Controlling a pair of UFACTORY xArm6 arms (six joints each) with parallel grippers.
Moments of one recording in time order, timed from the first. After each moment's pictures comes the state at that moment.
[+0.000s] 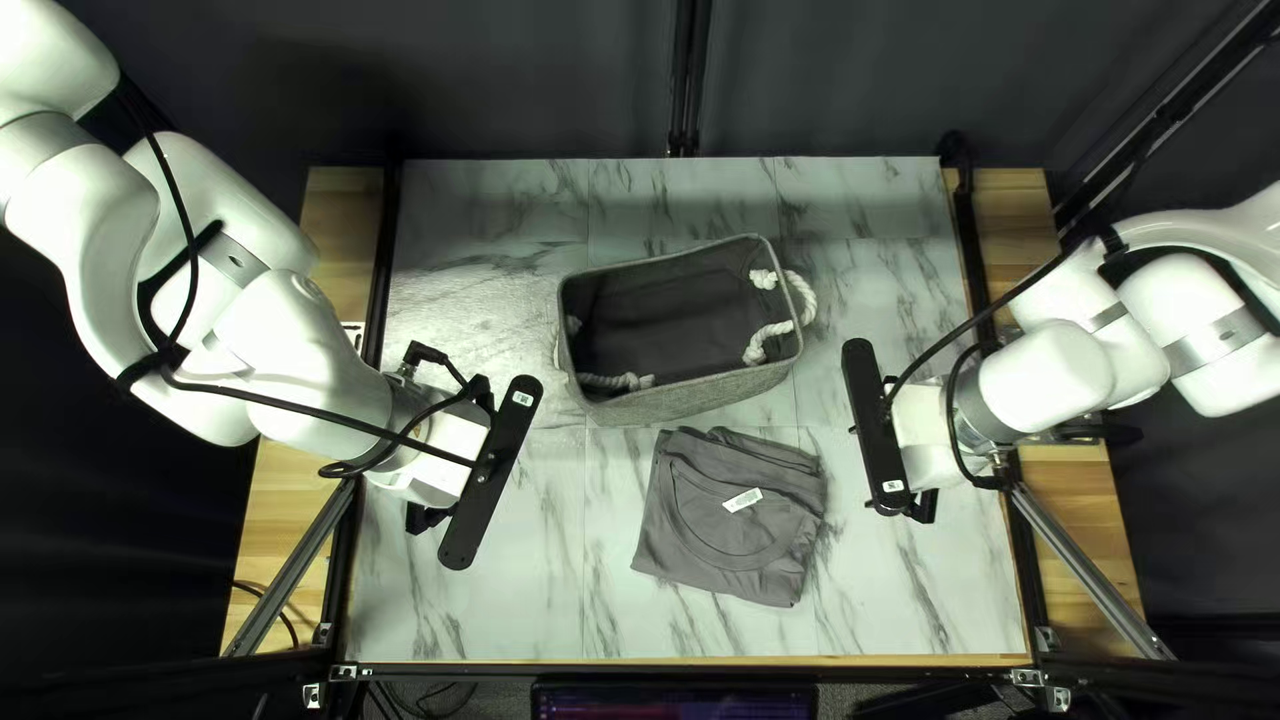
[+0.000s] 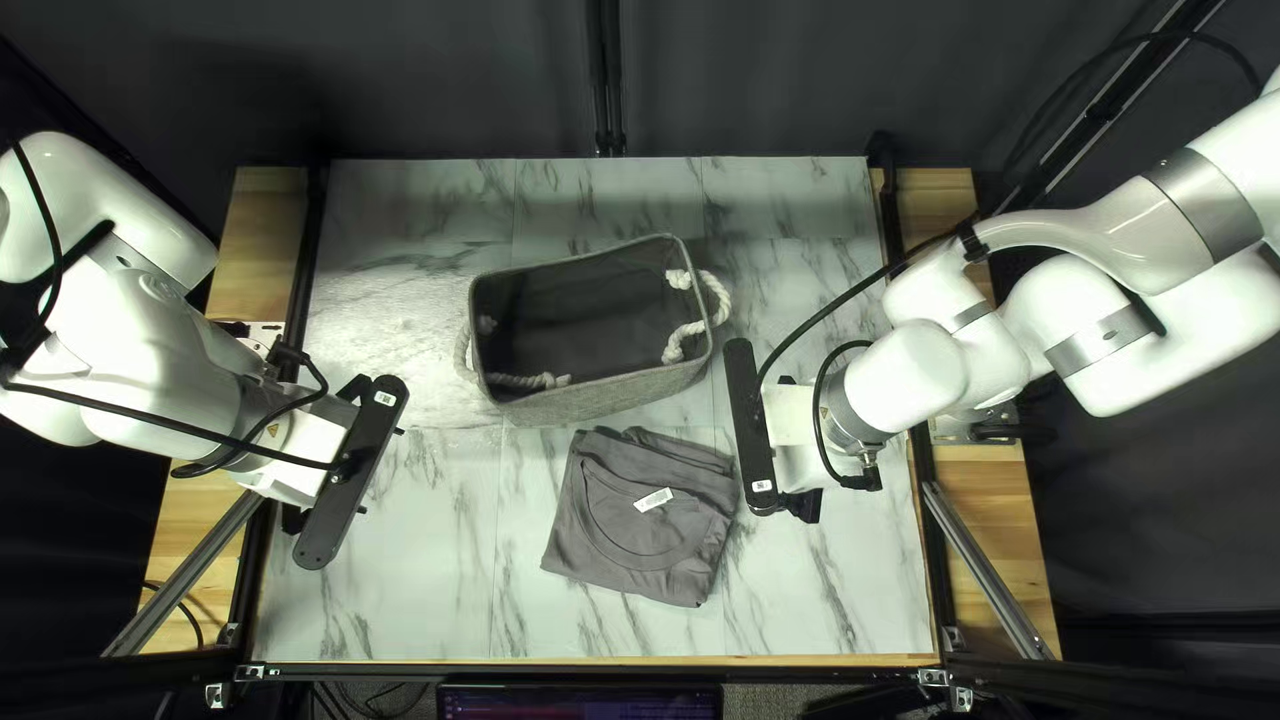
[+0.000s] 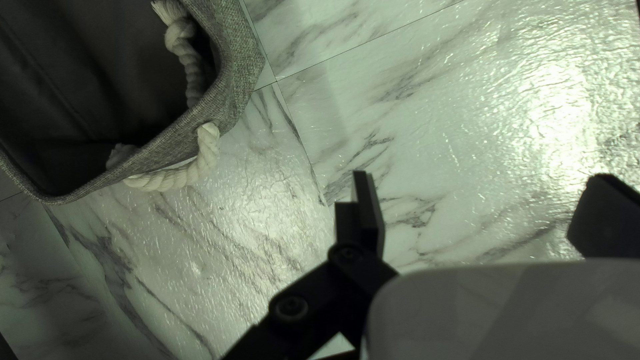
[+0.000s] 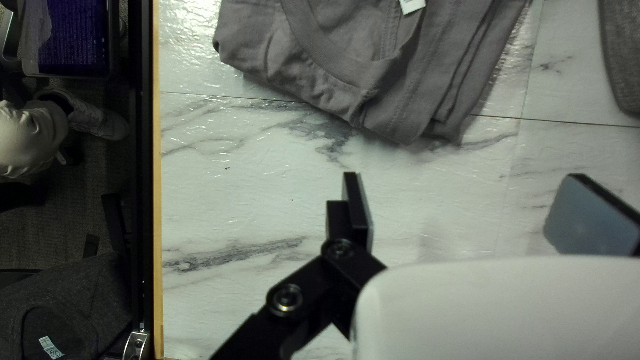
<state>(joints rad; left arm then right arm) -0.61 -0.66 -0.50 0.19 0.93 -0.35 0.48 -0.58 -0.33 -0.07 0.59 0.43</state>
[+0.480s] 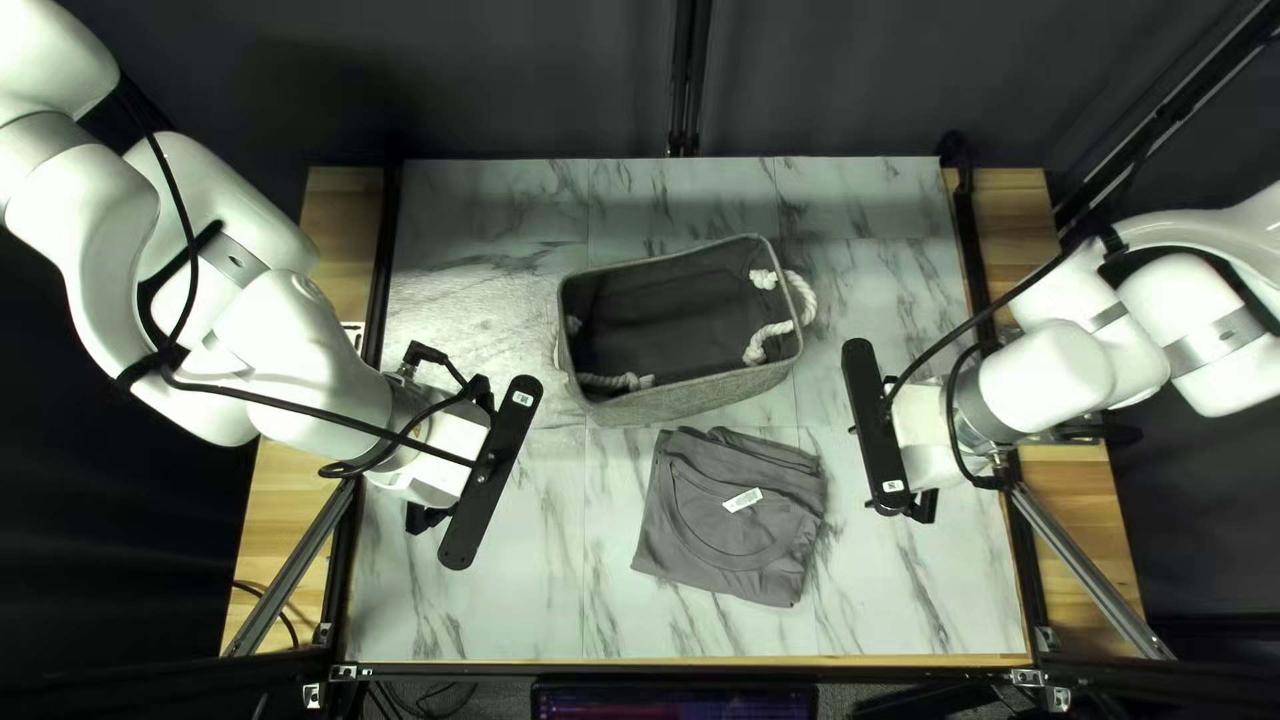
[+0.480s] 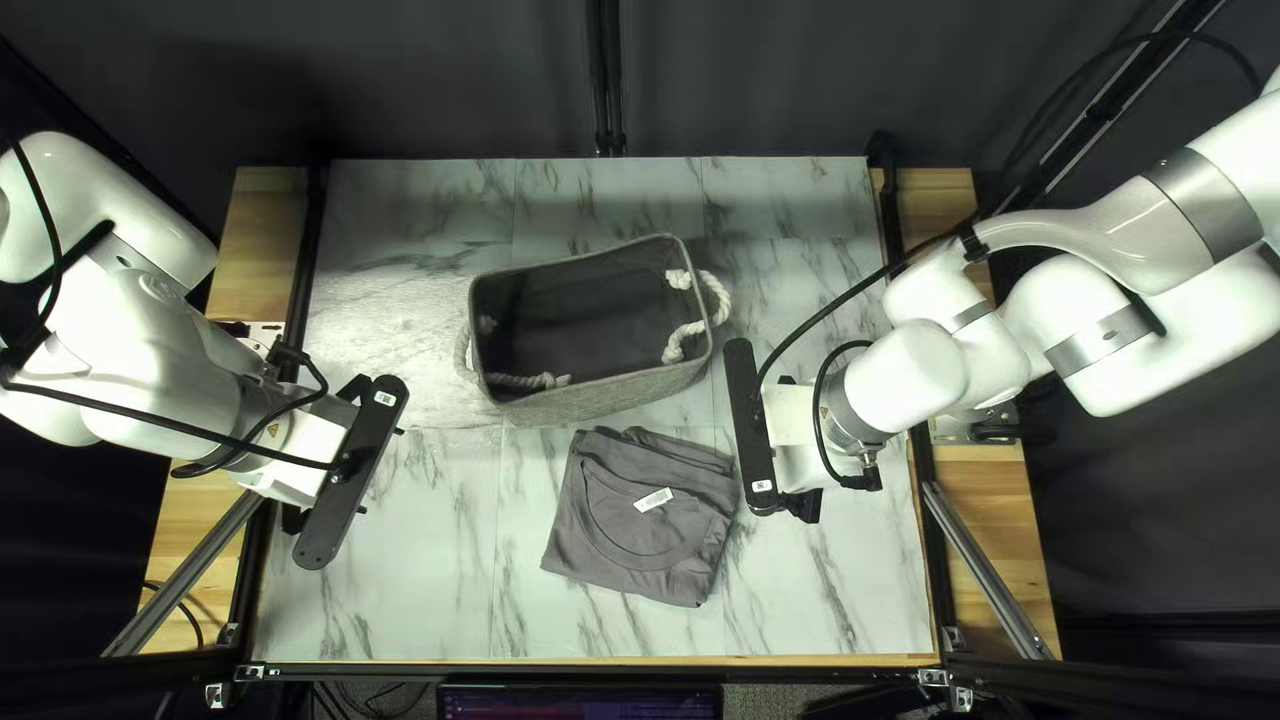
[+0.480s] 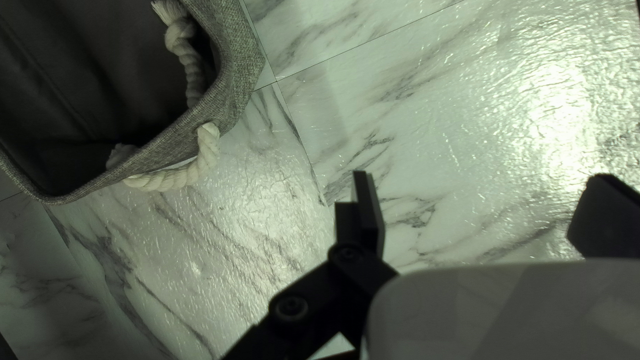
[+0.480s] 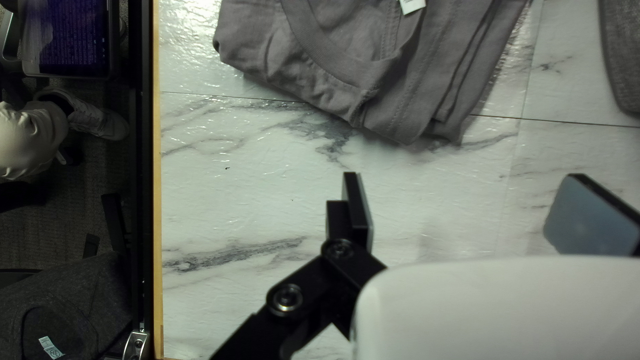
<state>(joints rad) -0.61 -0.66 -0.50 0.19 0.93 -0.35 0.48 -0.58 -0.33 -0.07 0.59 0.43</state>
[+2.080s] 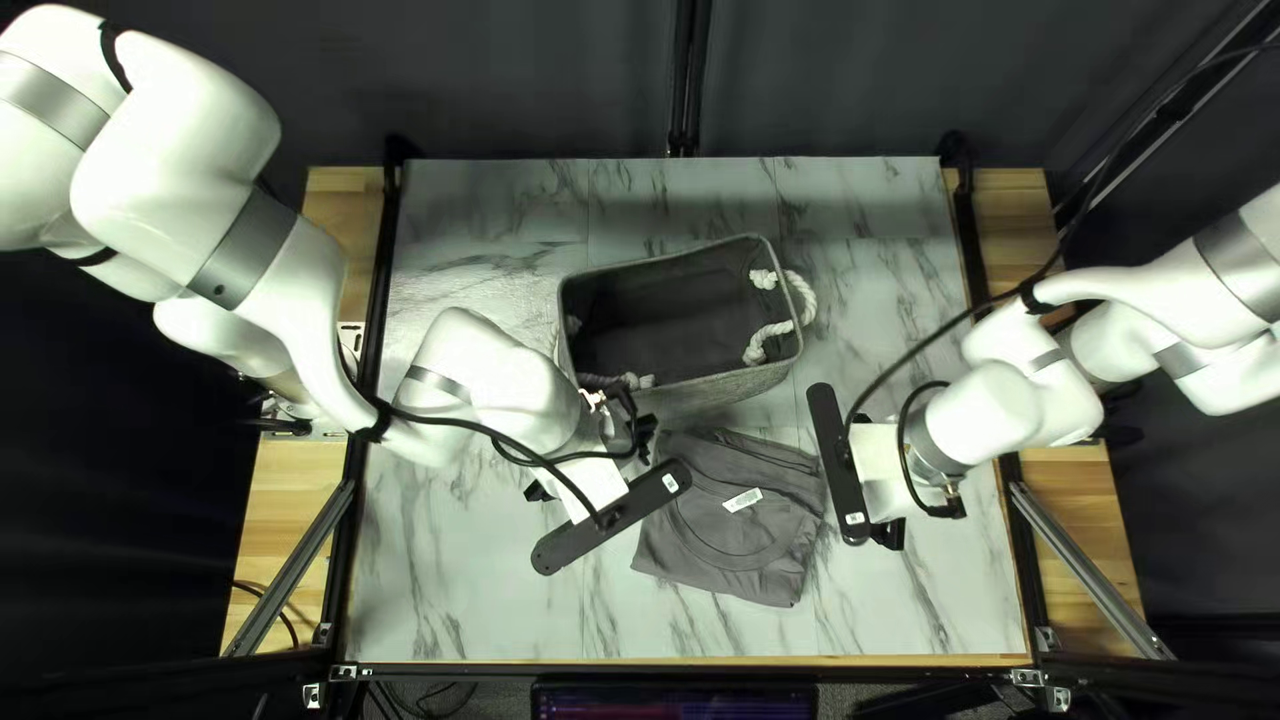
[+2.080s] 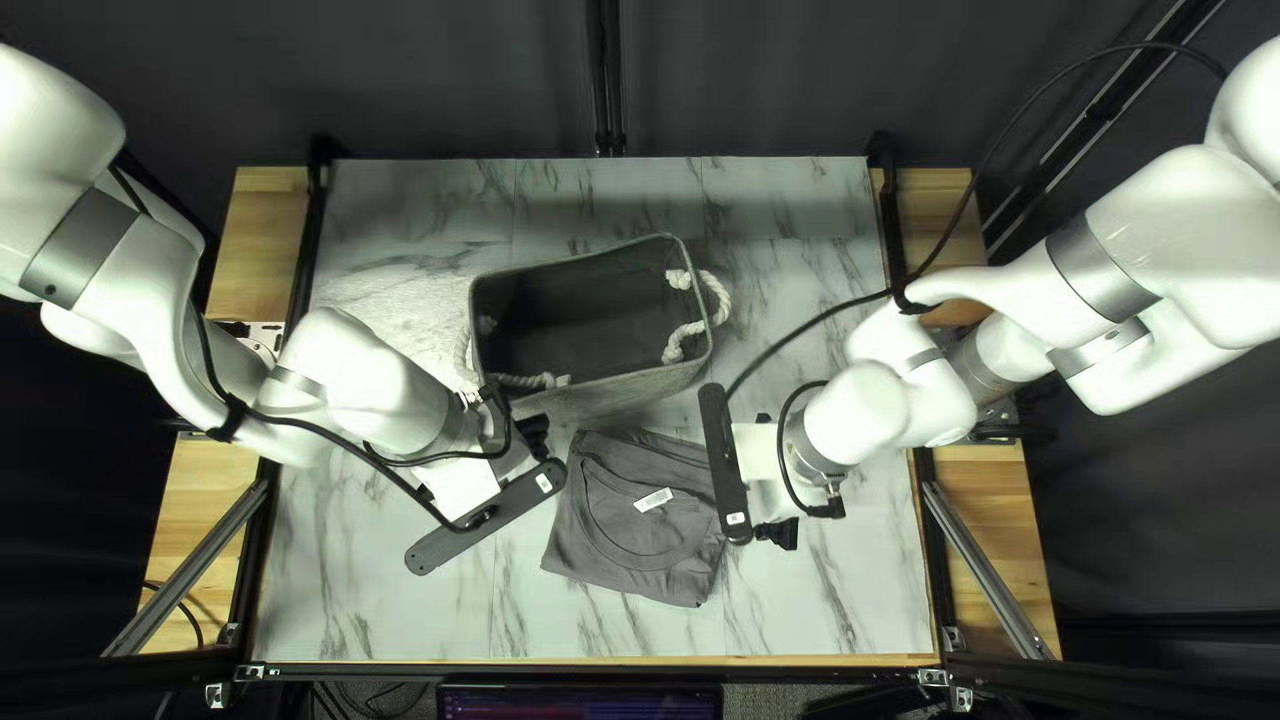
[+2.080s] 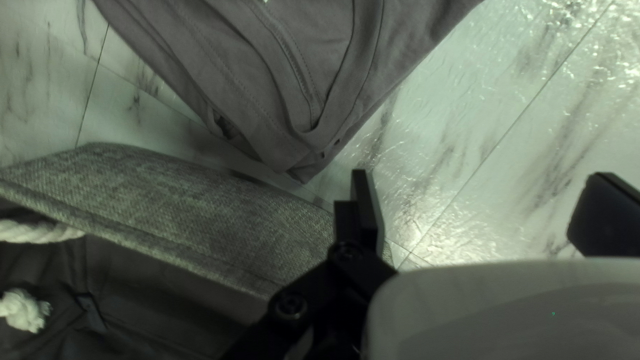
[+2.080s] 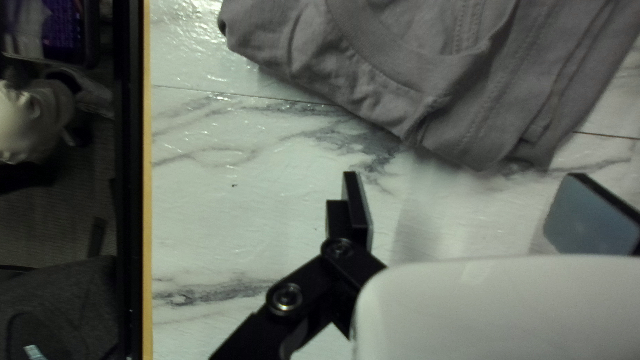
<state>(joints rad) -0.37 -0.10 -0.72 0.05 0.56 0.65 0.53 -0.28 -0.35 -0.08 0.34 0.44</state>
